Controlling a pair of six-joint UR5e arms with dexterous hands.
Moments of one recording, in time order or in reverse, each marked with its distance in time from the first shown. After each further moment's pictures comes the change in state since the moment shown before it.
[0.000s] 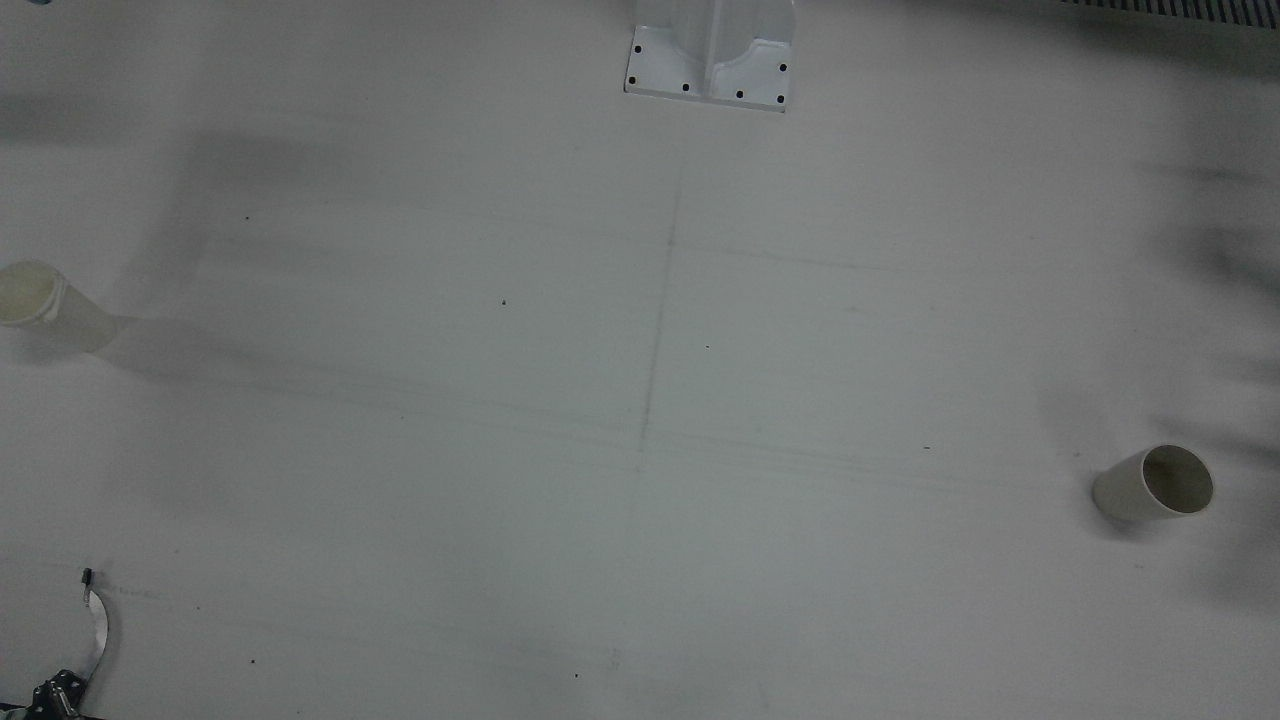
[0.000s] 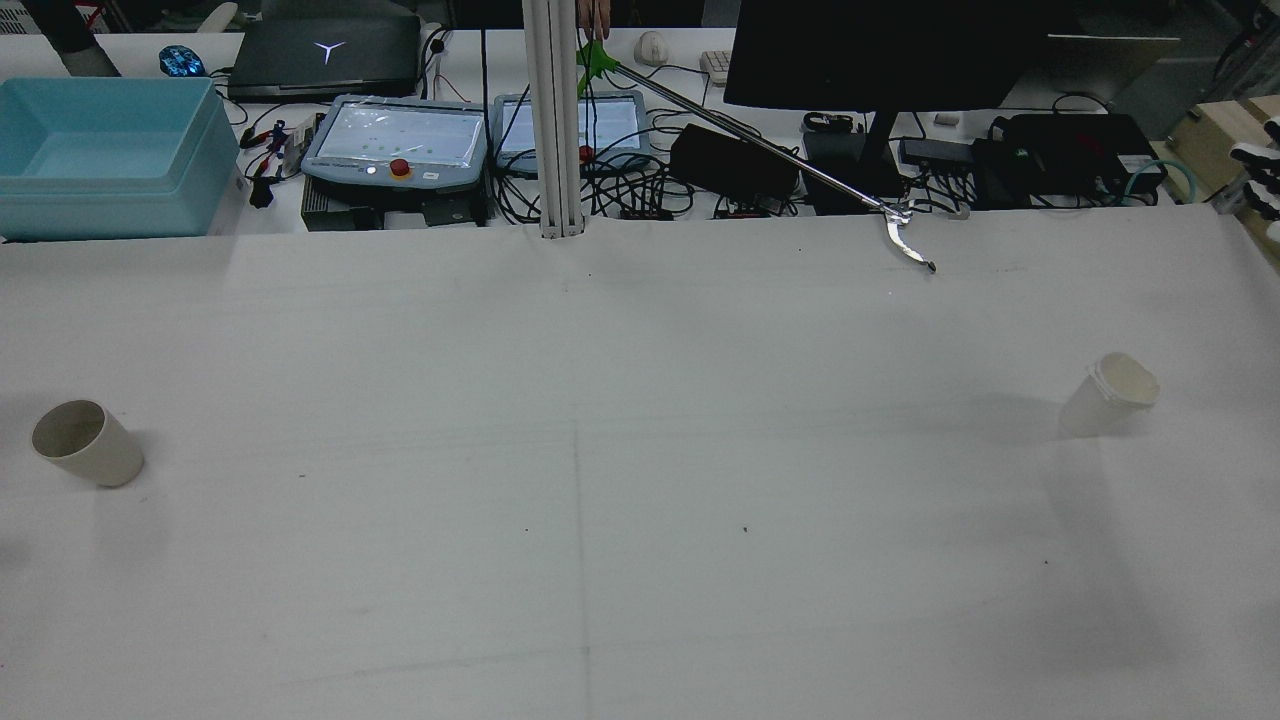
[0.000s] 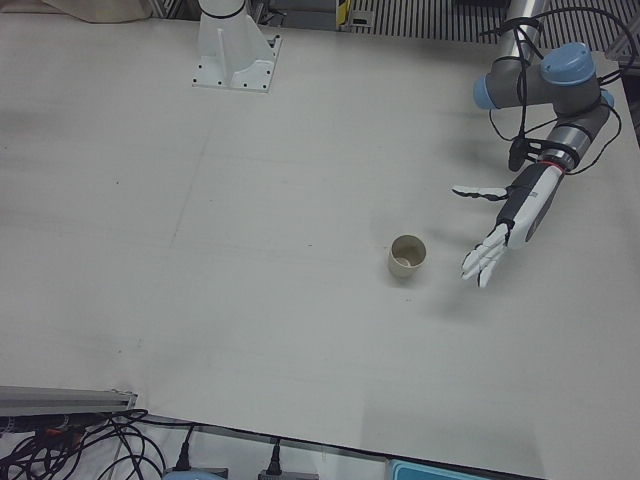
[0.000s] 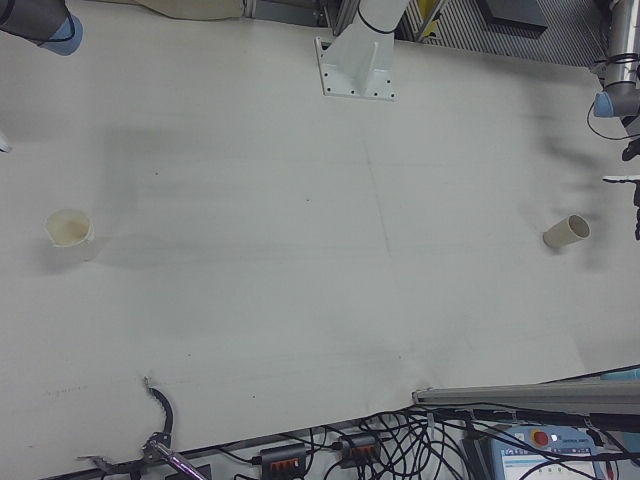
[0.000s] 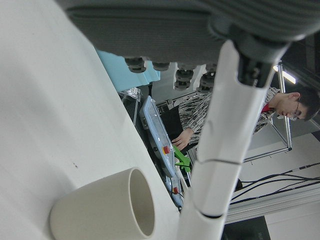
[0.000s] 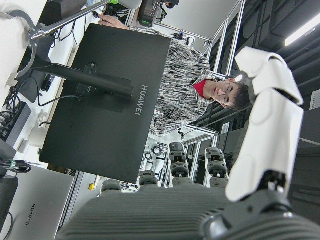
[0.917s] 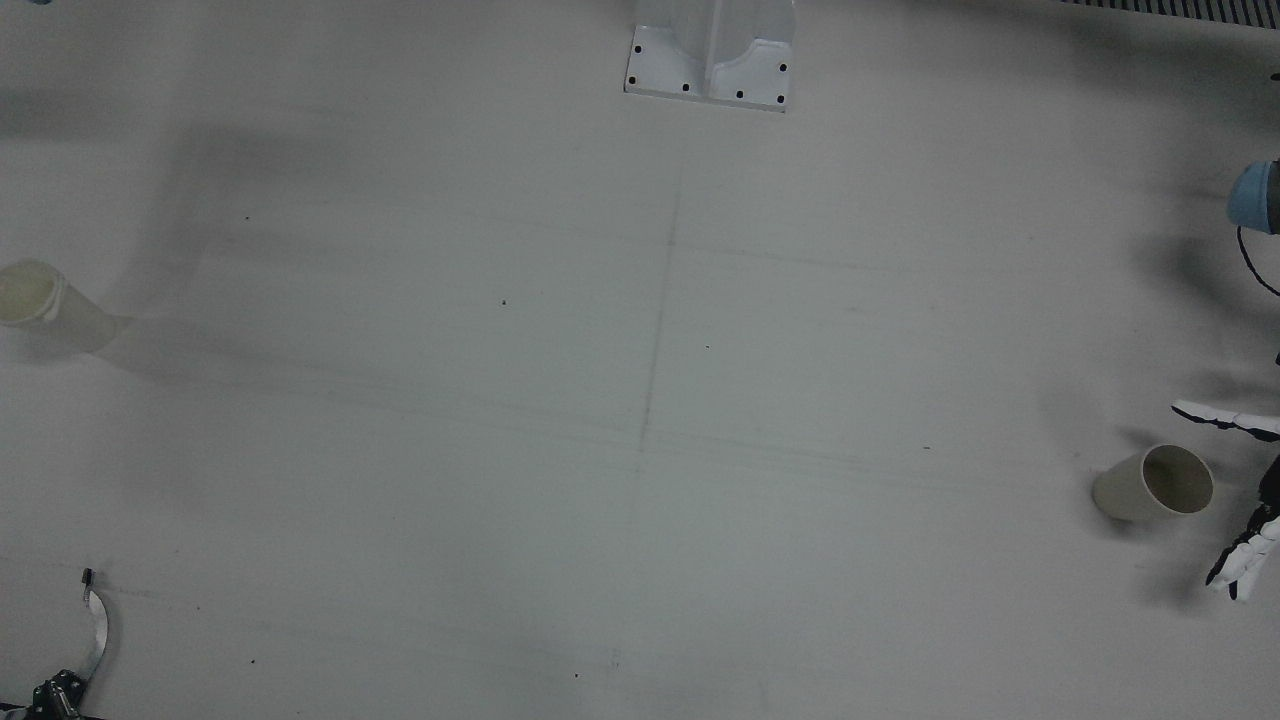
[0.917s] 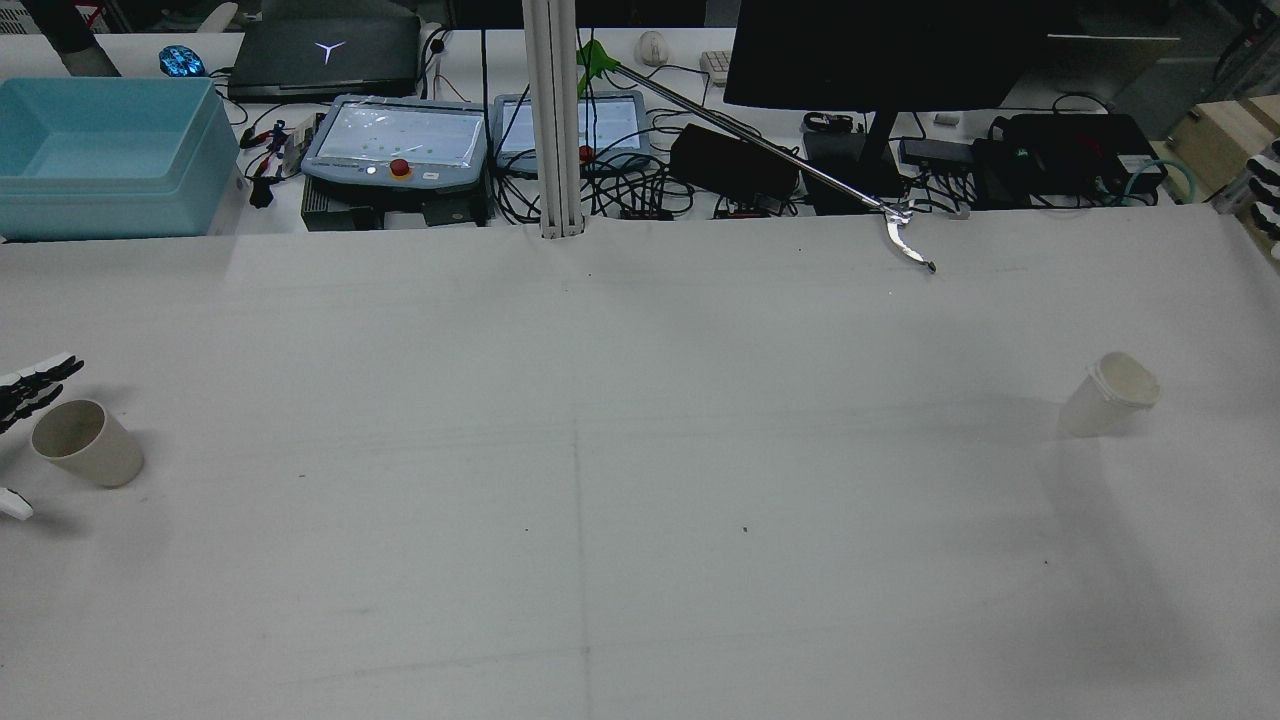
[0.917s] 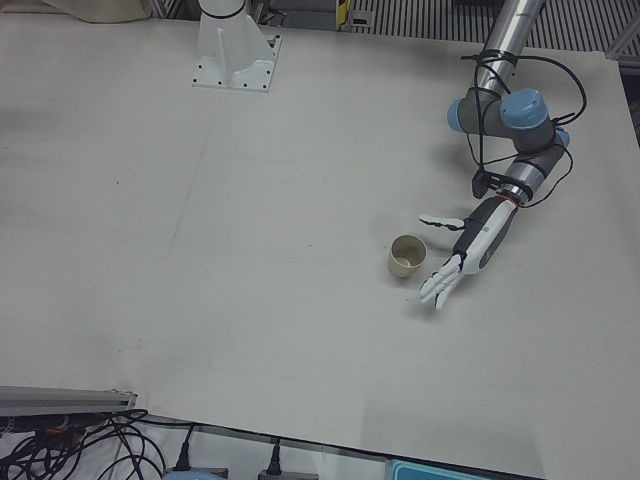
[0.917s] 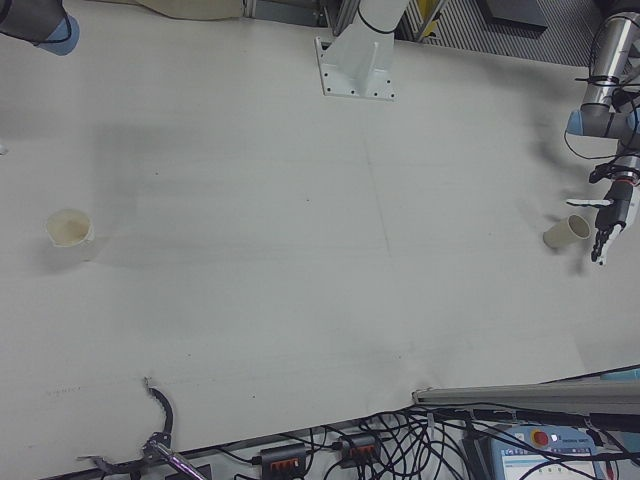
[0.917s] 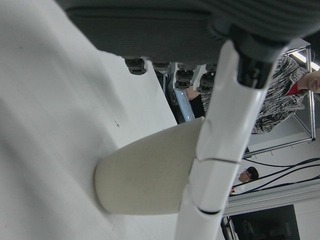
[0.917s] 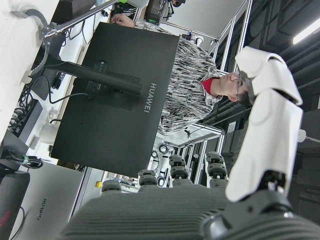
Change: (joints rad) left arm 0.173 -0.131 0.159 0.007 -0.112 0.015; right arm 0.000 -0.009 -0.015 0.001 -0.006 -0.002
